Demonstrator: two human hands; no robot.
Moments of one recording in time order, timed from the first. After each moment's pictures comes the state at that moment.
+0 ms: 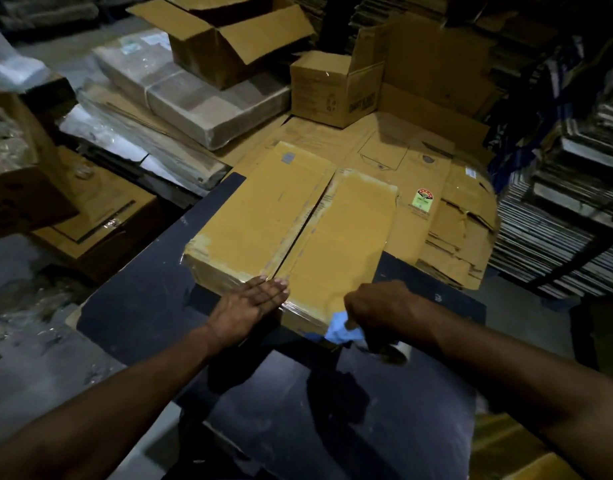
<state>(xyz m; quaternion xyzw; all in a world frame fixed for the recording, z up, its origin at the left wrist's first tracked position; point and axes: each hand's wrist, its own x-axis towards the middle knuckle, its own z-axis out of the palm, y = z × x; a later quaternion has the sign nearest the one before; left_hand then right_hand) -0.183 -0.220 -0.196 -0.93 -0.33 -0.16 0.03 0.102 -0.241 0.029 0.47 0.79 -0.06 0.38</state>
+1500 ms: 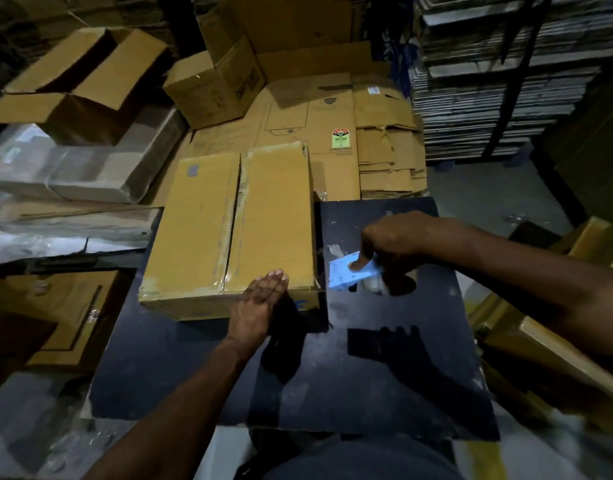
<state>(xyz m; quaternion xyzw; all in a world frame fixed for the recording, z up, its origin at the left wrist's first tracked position) -0.097 -0.246 -0.188 -0.94 -0.33 -0.10 -0.06 0.237 -0.323 0.059 0.63 0.72 -0.21 0.22</state>
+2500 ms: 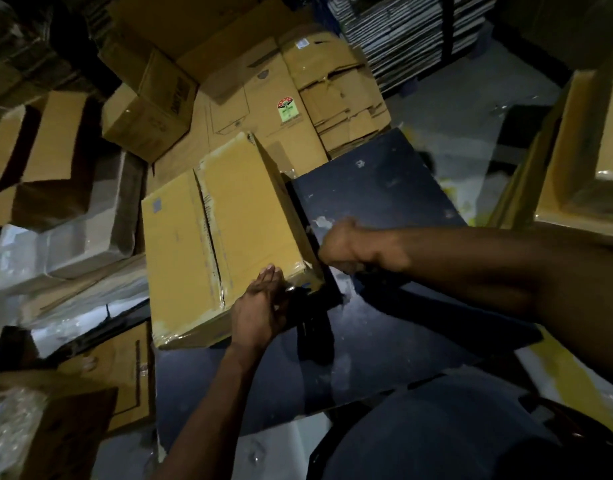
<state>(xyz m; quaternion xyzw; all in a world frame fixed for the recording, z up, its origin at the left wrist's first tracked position) -0.079 -0.259 -0.115 -0.92 -0.38 0.03 -0.06 0.182 -0.280 -0.114 0.69 0.63 -0.26 0.26</state>
